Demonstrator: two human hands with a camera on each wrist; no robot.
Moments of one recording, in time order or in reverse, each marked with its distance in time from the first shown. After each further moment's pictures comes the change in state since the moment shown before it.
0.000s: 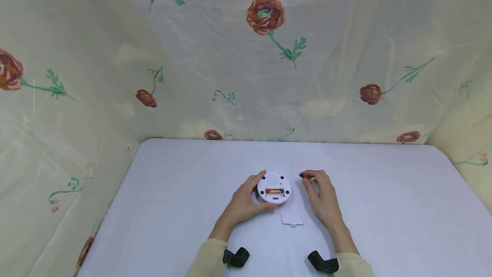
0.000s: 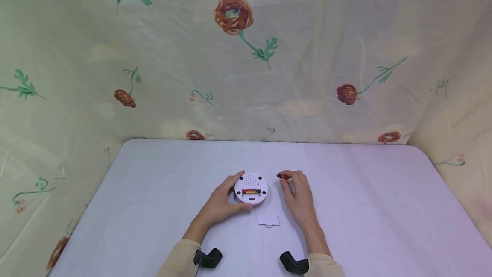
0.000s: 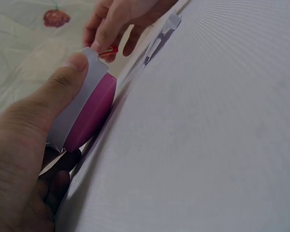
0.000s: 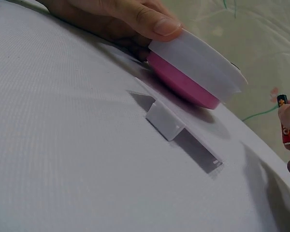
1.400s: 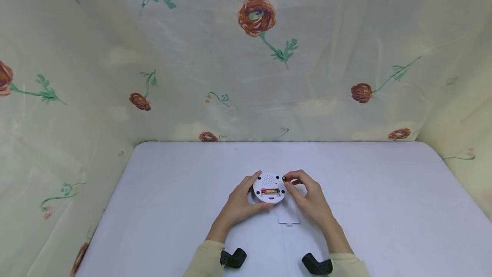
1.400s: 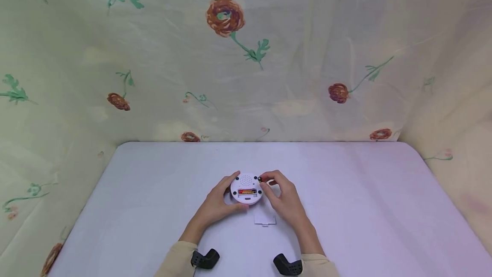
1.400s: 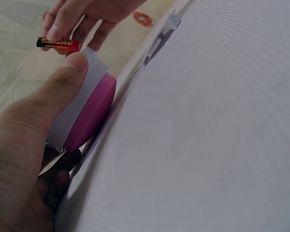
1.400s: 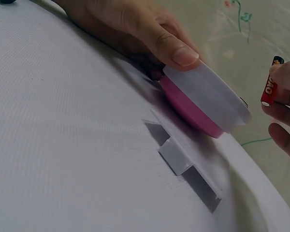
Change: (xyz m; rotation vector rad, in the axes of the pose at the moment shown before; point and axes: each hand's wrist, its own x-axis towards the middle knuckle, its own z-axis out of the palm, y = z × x) left_hand -0.001 0.003 -0.002 -0.016 -0.005 -0.005; right_hand 0.001 -0.035 -0.007 0.180 -0.187 -0.142
